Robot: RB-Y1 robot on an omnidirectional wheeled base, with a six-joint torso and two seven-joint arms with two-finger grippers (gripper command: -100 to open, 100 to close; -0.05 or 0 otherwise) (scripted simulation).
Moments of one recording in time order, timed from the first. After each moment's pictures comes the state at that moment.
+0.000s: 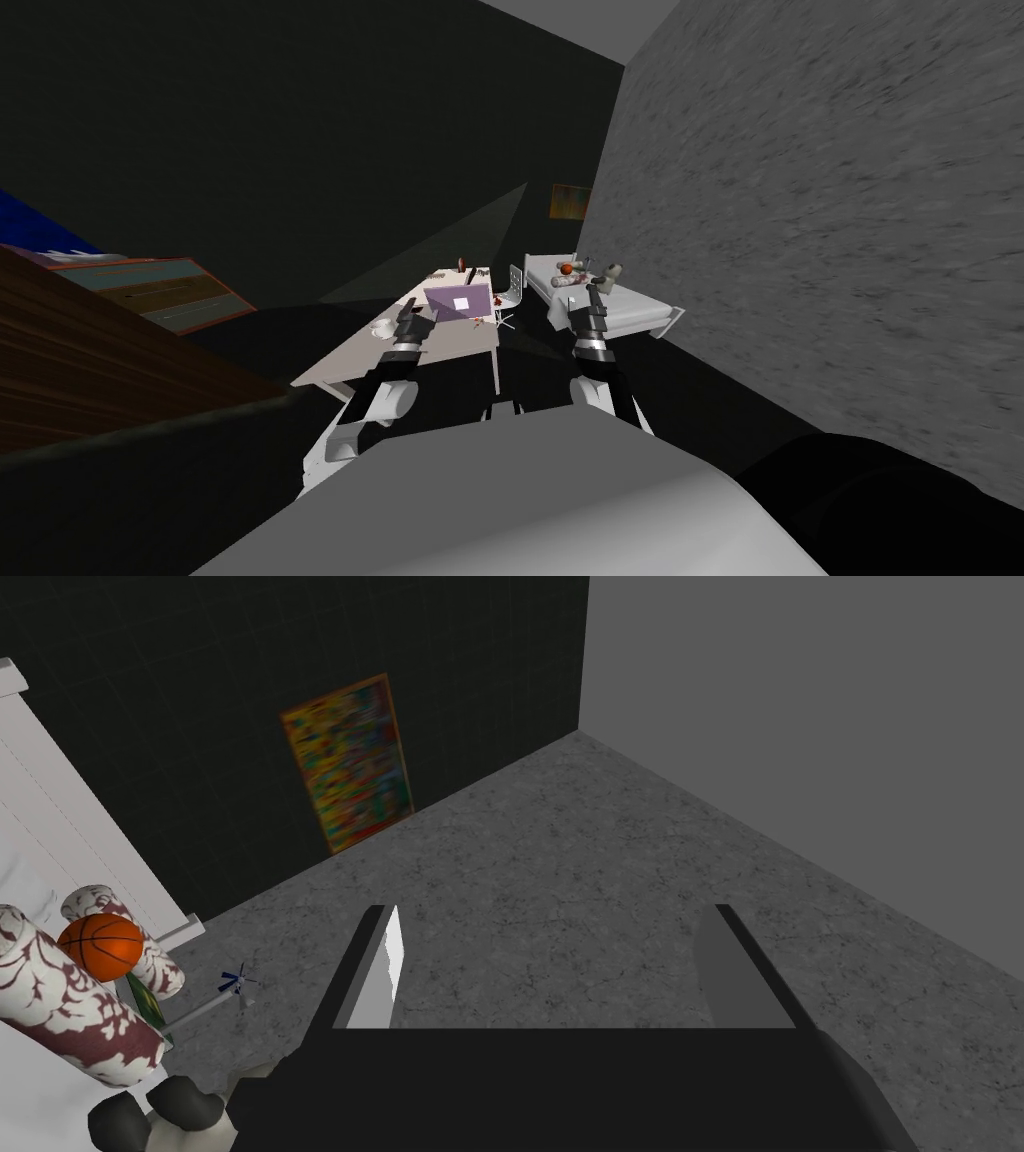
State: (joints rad) left arm 0.21 0.29 0.00 -1.99 0.33 -0.25 0.24; right arm 0.47 0.03 0.02 -2.32 -0.12 -0.37 -0.06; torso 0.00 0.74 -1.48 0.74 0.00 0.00
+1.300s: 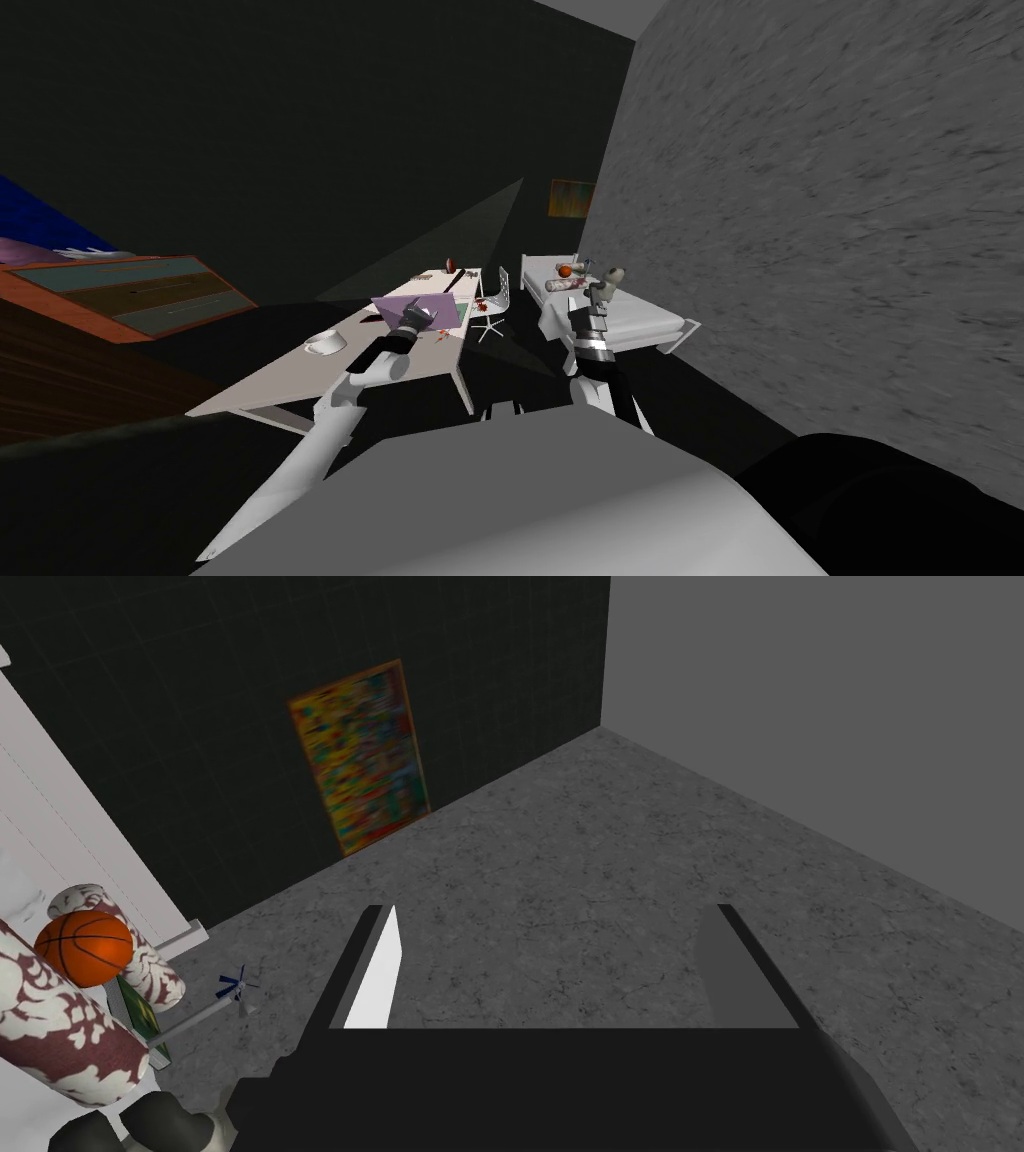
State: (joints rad) left arm -0.04 0.47 0.06 -1.69 0.53 0.04 0.36; right arm 0.47 0.03 0.02 -2.32 -0.12 -0.37 -0.06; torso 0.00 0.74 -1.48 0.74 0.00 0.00
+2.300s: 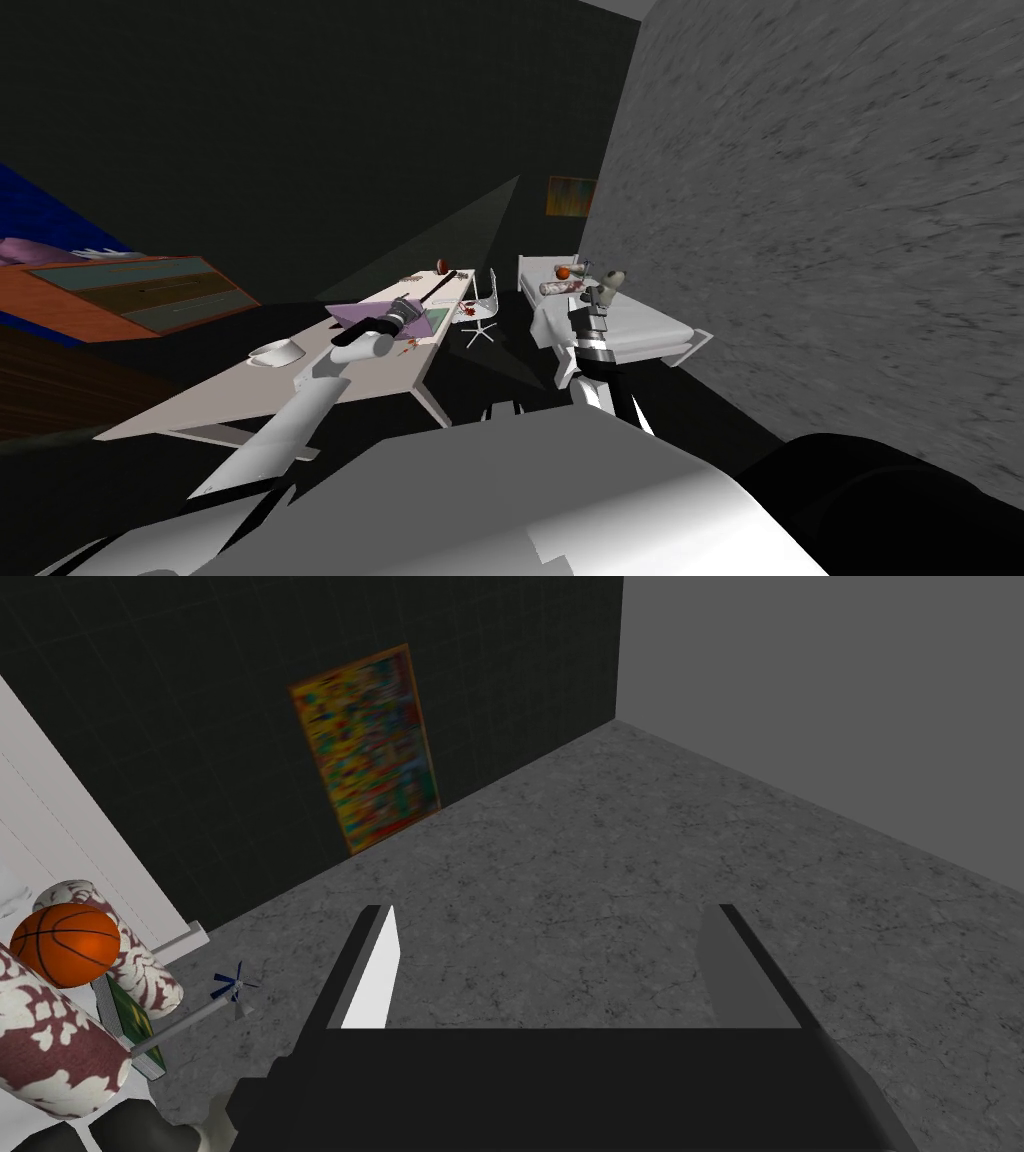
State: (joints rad) left arm -0.21 0.64 0.10 -1.49 0.66 0.24 0.44; right arm 0.47 0.03 0.02 -2.32 -0.12 -0.37 -0.06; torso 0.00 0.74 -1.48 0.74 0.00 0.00
